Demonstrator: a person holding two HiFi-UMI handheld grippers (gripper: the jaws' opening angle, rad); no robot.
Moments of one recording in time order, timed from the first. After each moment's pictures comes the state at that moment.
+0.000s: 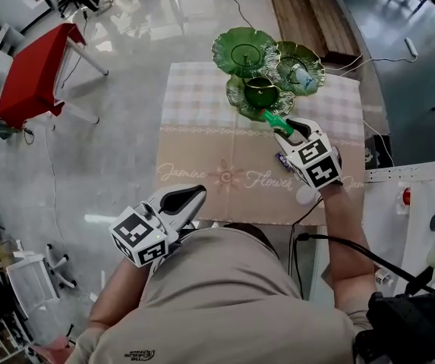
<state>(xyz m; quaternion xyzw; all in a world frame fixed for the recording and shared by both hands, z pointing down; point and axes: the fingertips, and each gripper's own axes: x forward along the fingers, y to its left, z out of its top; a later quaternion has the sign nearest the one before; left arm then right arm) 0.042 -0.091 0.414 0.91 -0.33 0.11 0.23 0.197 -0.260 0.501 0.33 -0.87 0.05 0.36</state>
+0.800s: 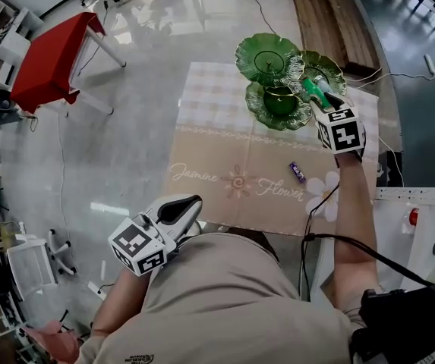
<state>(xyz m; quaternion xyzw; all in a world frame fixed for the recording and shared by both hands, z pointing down) 0.006 -0.080 0.422 0.88 -0.39 0.12 0.25 0.244 -0.378 0.492 0.45 -0.81 0.07 0.36</state>
